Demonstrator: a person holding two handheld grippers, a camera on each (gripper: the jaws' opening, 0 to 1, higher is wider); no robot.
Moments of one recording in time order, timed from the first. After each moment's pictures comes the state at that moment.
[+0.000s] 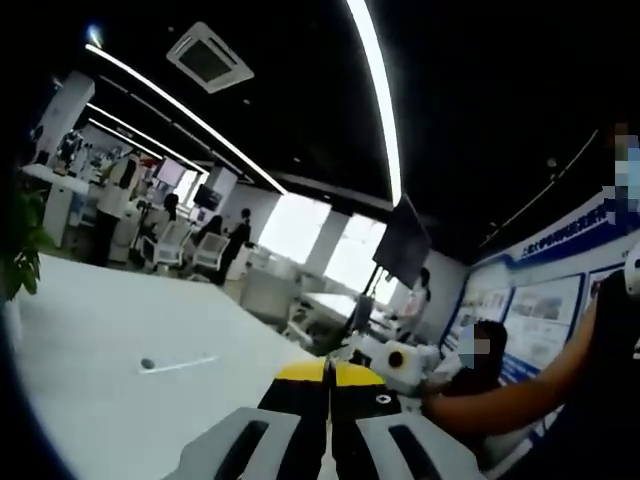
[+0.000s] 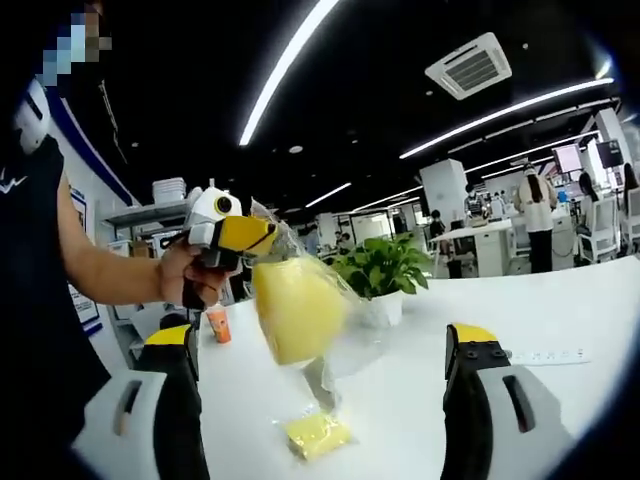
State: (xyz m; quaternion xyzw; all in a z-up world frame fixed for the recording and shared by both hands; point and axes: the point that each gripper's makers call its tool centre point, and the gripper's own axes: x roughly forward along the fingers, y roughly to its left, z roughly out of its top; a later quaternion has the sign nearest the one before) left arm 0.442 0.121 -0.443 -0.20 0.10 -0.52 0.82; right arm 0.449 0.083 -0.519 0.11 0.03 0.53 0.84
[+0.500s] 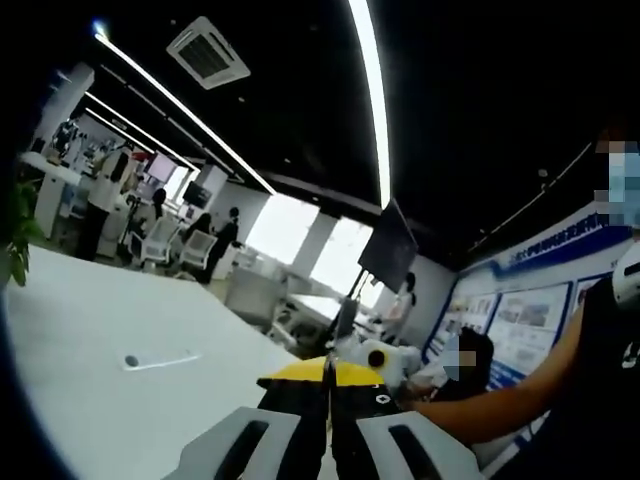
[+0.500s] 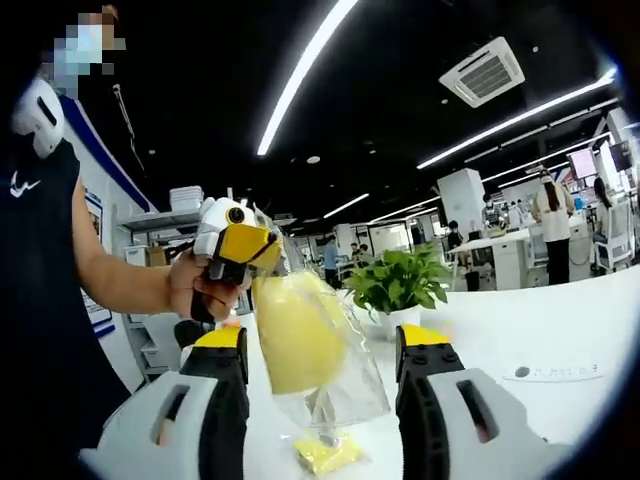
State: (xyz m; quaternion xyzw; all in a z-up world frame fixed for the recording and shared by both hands) left arm 0.431 0.115 -0.436 -0.22 0.10 -0.54 0.80; right arm 0.440 0.103 -0.498 0.12 0.00 0.57 0.81
